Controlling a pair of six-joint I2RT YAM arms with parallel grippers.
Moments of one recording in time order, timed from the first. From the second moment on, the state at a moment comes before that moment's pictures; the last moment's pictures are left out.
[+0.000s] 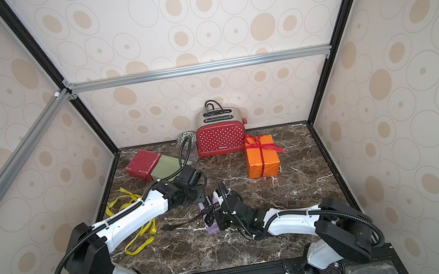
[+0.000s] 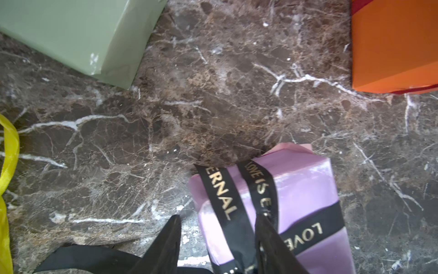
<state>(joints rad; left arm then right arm) -0.70 1.56 1.17 -0.68 -0.16 -0.68 1.00 1.43 0.63 0.17 0.09 0.55</state>
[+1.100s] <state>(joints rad) -0.76 1.69 1.24 -0.65 0.04 -0.65 1.02 1.42 0.52 0.34 0.11 0.56</state>
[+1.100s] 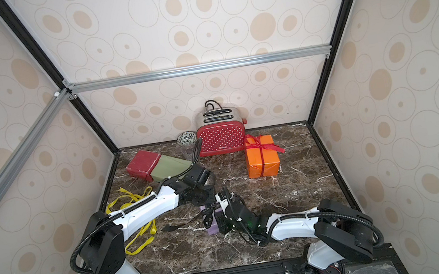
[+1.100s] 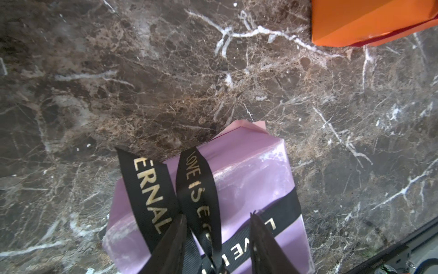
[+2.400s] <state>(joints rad) -0.68 1.65 1.22 -0.64 -0.21 -0.67 0.90 1.23 0.52 0.02 0.09 0.64</state>
